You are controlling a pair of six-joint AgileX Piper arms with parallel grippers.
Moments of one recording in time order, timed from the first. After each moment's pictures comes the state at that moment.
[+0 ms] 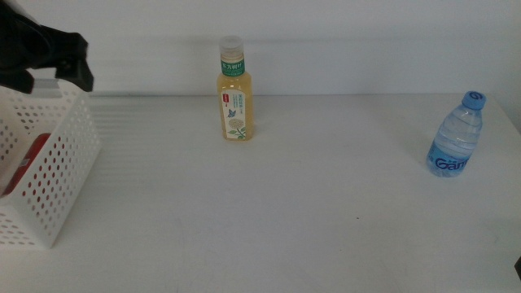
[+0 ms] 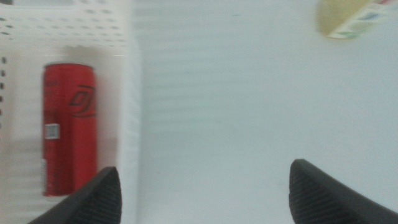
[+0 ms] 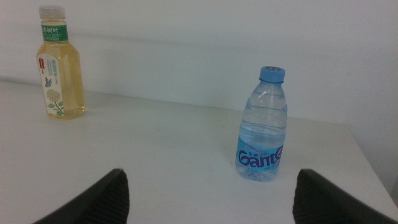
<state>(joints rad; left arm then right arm) 0.00 1.54 -1.55 -0.09 1.11 0.07 0.16 -0.01 0.03 0.00 0.10 -0.04</state>
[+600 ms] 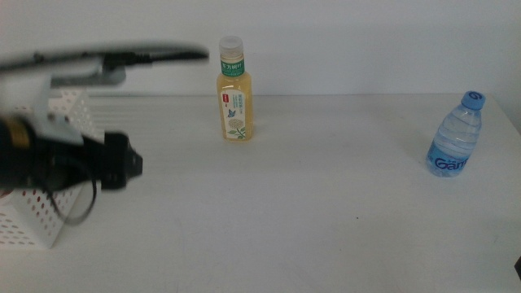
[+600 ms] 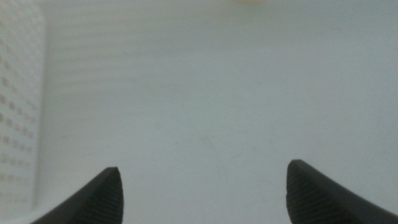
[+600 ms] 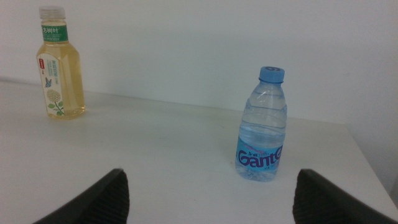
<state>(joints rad) -0.32 1.09 -0.89 0.01 0.69 -0.21 0.16 -0.01 0.03 0.00 0.10 -0.04</state>
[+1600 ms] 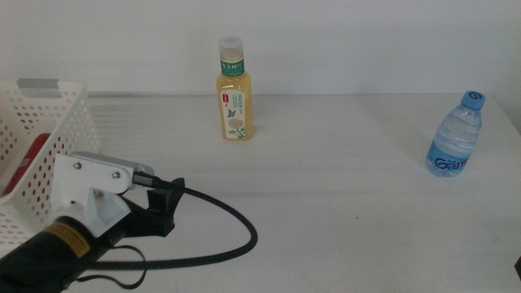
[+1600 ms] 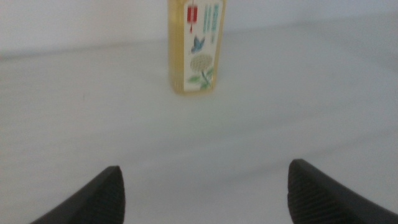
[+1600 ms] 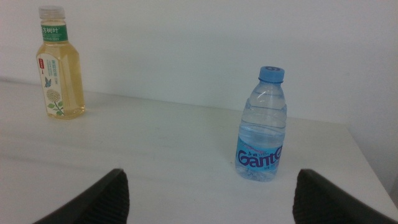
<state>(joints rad) -0.34 1.33 -0.28 0.09 -0.69 -0.18 0.16 -0.01 0.03 0.00 0.10 -0.04</state>
